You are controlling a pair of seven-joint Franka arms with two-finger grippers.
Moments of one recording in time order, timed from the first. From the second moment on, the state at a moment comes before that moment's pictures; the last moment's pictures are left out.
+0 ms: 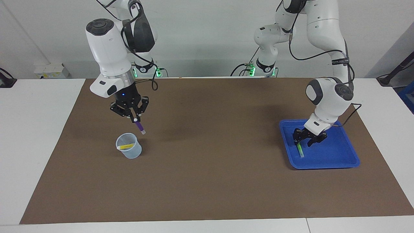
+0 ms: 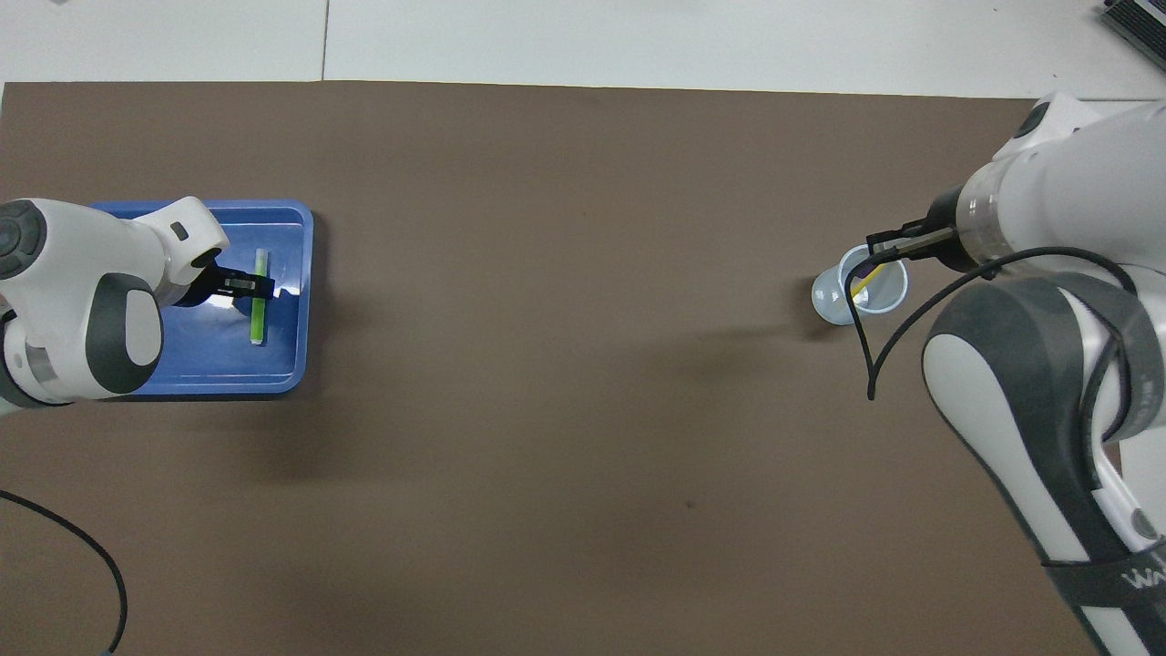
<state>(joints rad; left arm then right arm) 0.18 0.33 -0.17 -1.99 -0.04 2.42 0.26 -0.21 0.09 0.35 -1.73 -0.08 1.97 -0.05</state>
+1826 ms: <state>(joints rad) 0.23 0.32 -0.17 -1.94 -0.21 2.18 0.14 -0.30 0.08 0.36 -1.84 -0.11 2.11 -0.21</state>
